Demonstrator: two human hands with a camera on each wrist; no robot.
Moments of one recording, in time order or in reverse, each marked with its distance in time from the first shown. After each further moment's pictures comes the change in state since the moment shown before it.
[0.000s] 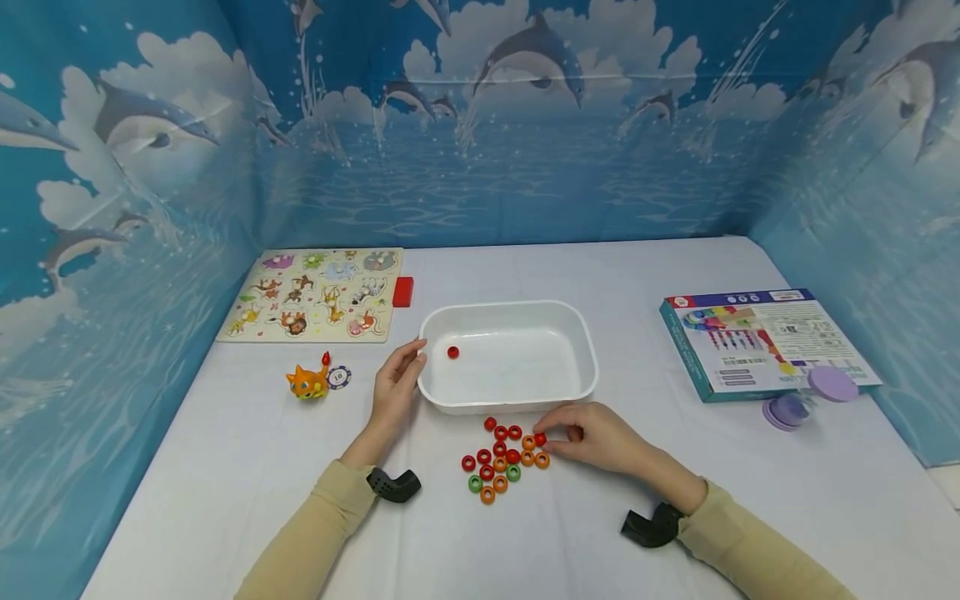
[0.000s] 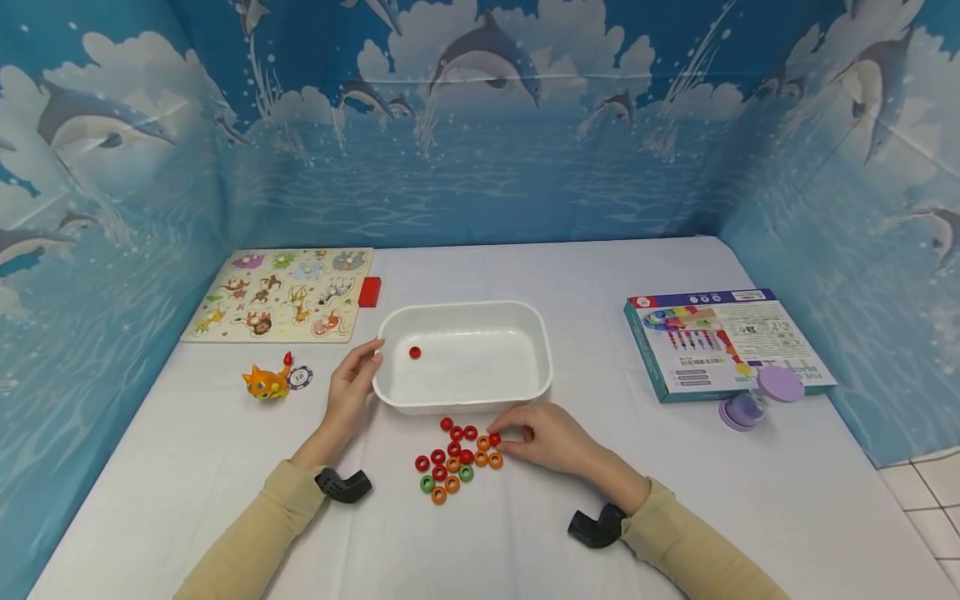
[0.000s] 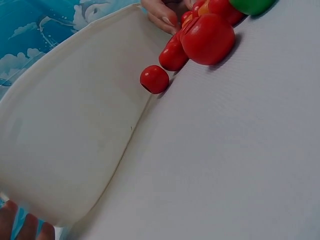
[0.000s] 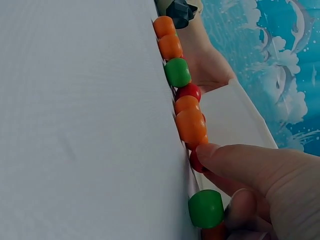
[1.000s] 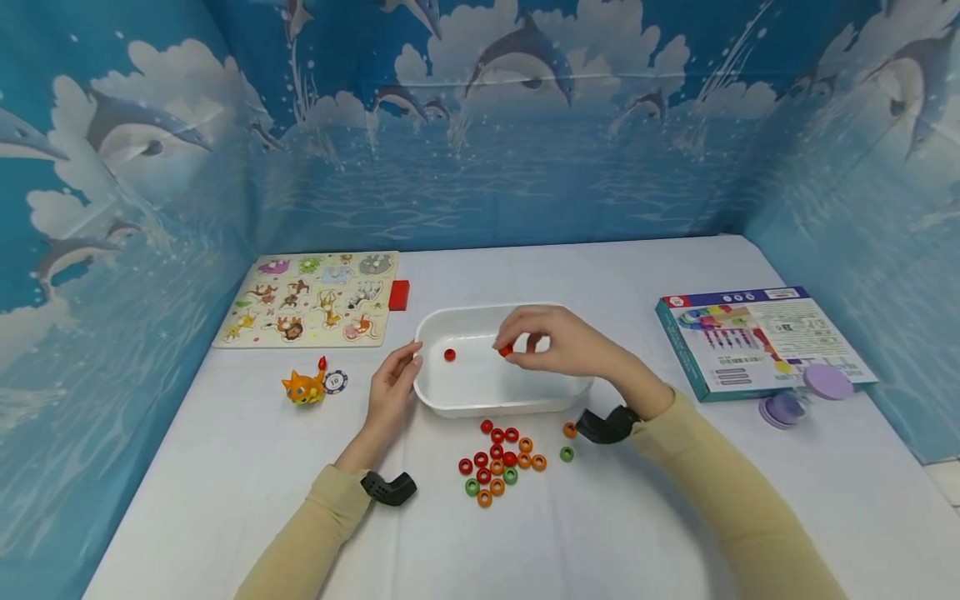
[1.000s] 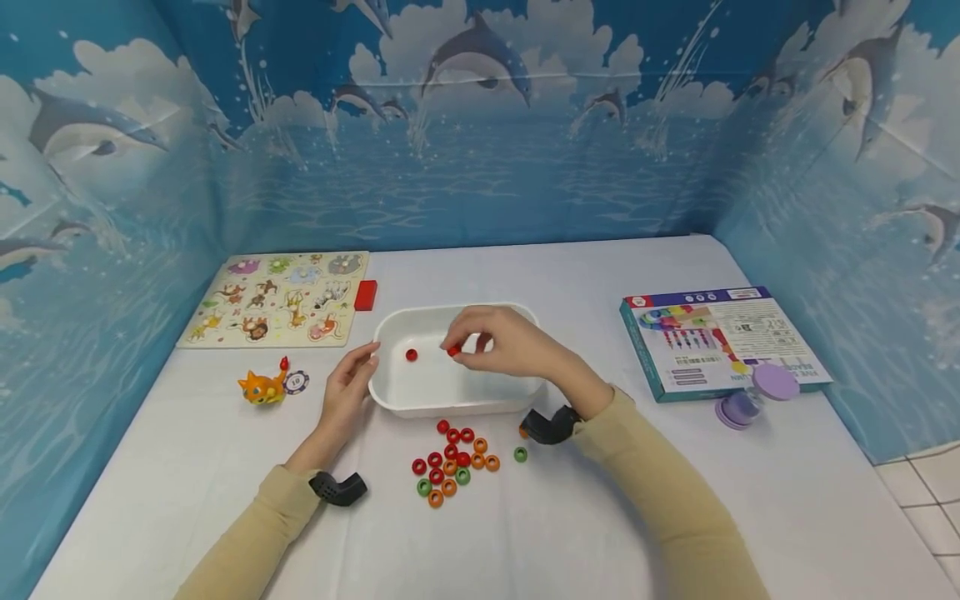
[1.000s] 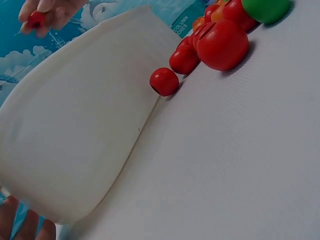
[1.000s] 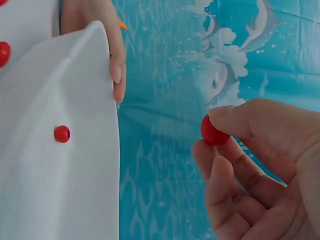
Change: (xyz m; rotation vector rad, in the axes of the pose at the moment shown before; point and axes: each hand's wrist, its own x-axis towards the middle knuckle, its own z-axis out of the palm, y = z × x) left_hand 0.009 -0.028 -0.006 -0.038 -0.001 0.001; right_hand 0.096 -0.053 -0.082 0.127 -0.046 -0.237
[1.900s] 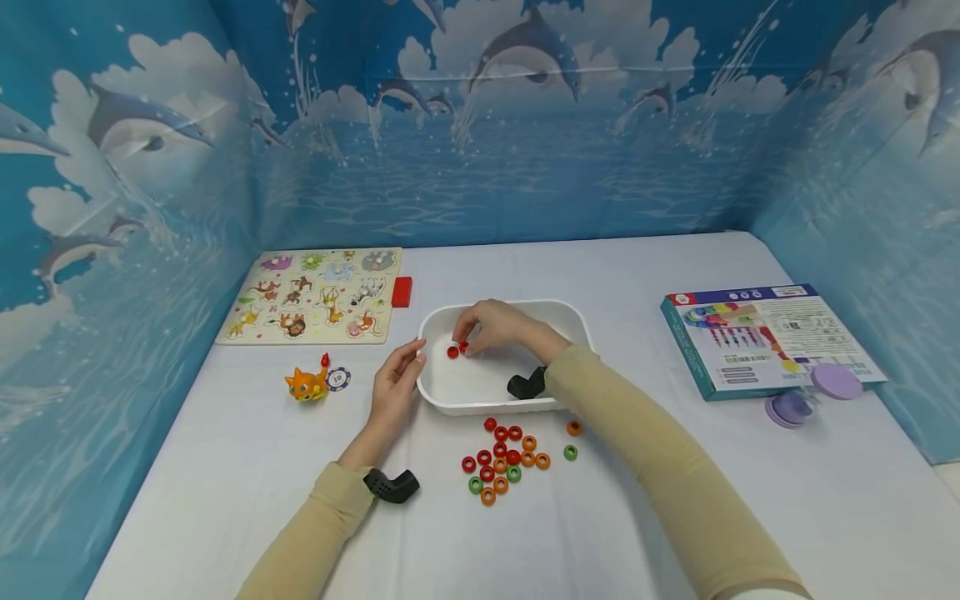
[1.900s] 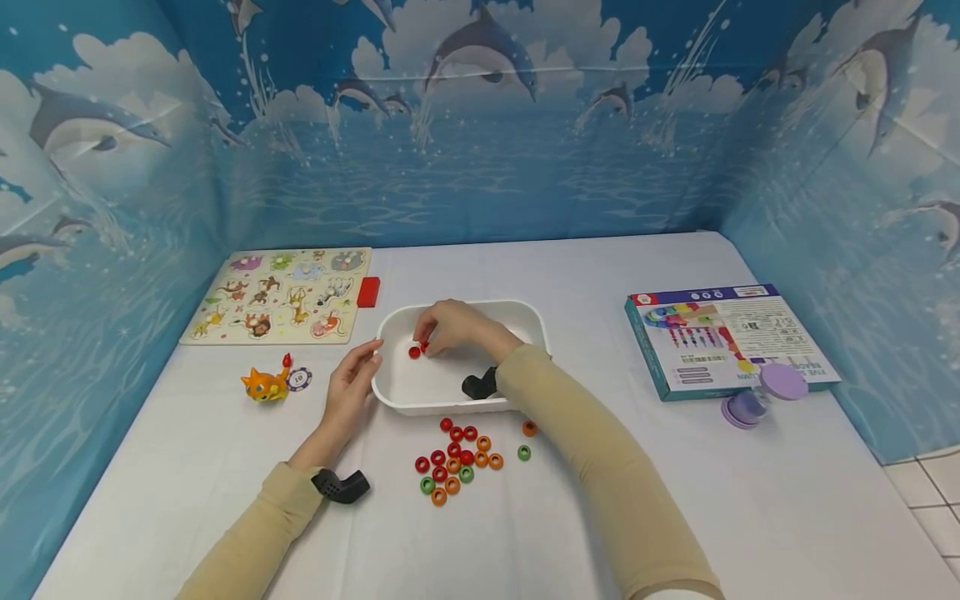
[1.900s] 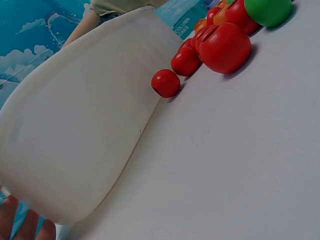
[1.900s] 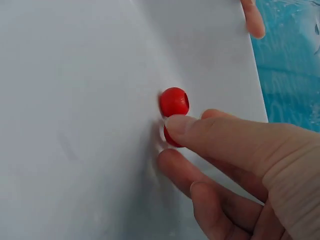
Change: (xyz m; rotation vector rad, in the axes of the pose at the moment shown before) left_hand 0.003 0.000 -0.001 0.008 -0.012 -0.034; right_hand 0.094 0.087 0.054 -0.120 -0.264 0.415
